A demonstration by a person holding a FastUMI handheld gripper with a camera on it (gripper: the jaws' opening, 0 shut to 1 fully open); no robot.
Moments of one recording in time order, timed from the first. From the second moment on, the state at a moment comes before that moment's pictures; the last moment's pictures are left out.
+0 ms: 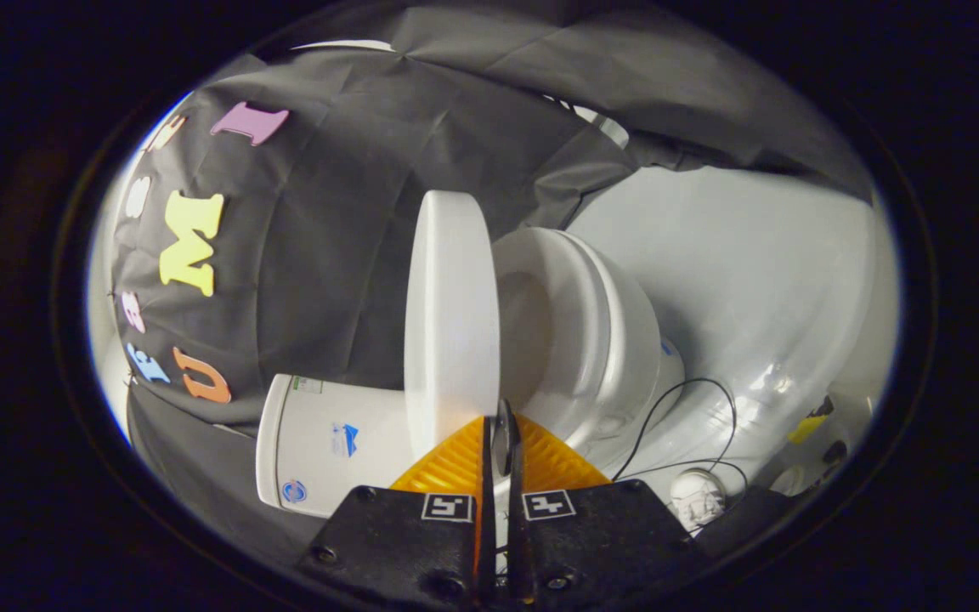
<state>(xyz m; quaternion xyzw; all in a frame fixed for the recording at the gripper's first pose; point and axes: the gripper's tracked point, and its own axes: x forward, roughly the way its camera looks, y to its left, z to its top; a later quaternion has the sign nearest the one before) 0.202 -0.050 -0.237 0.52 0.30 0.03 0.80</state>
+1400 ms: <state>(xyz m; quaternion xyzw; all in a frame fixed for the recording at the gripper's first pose) 0.196 -0.006 -0.151 0.39 0.27 0.02 0.88</state>
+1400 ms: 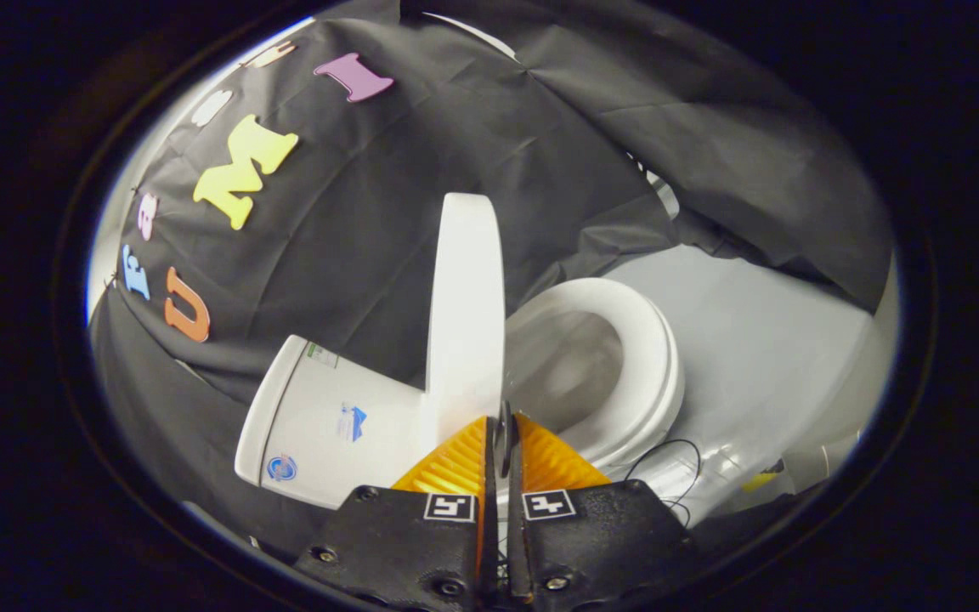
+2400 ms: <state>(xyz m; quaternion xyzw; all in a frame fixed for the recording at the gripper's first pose) 0.196 0.040 -0.104 0.30 0.25 0.01 0.92</state>
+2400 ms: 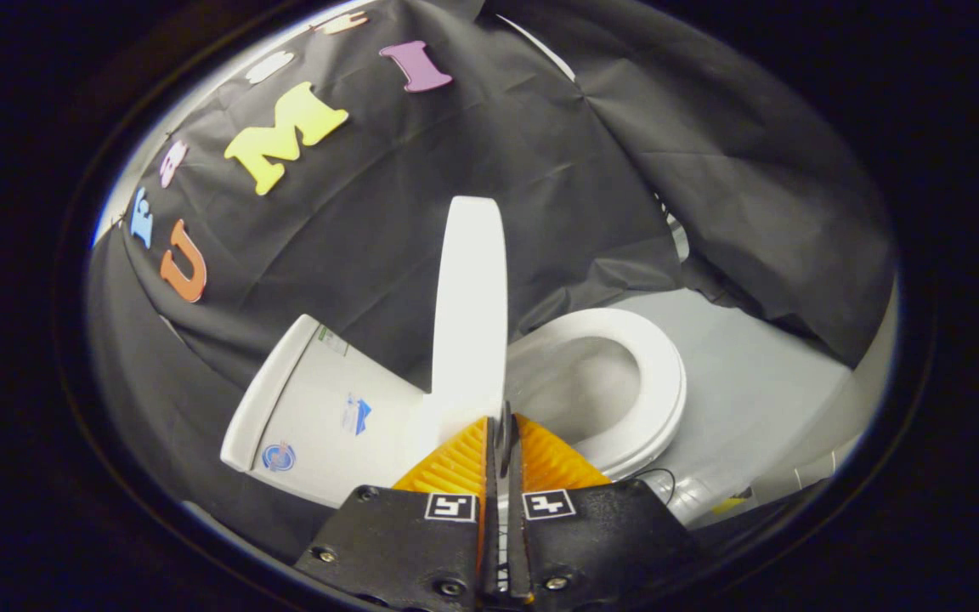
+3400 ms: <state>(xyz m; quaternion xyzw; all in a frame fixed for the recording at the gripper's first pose) 0.194 0.109 -0.061 0.15 0.21 -0.01 0.97</state>
